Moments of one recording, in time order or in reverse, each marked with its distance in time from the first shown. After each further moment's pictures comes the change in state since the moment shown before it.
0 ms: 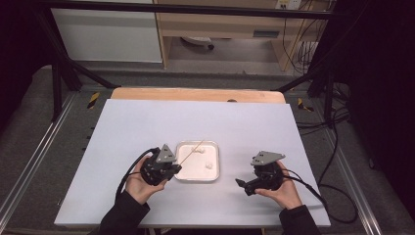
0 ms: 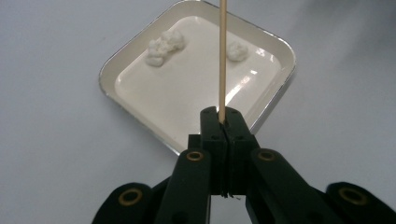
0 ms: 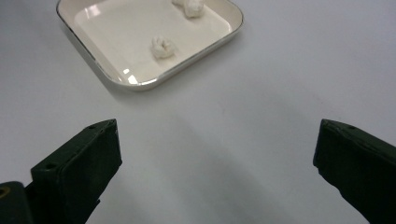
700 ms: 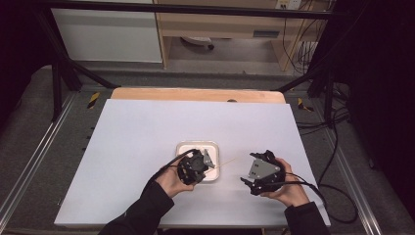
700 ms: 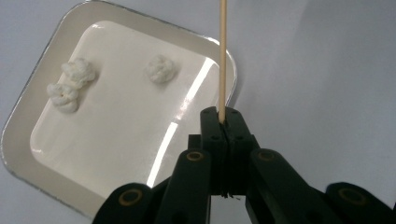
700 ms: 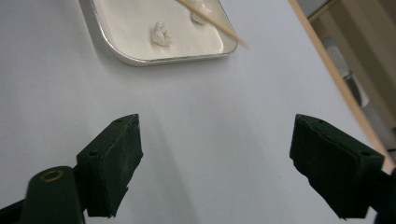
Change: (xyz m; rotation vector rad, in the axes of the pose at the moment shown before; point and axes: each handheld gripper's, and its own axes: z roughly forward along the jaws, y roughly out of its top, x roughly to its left) left arm -0.047 0.062 0.054 0.271 -0.095 0.247; right arm 0.010 0.006 -0.018 0.010 -0.121 -0.468
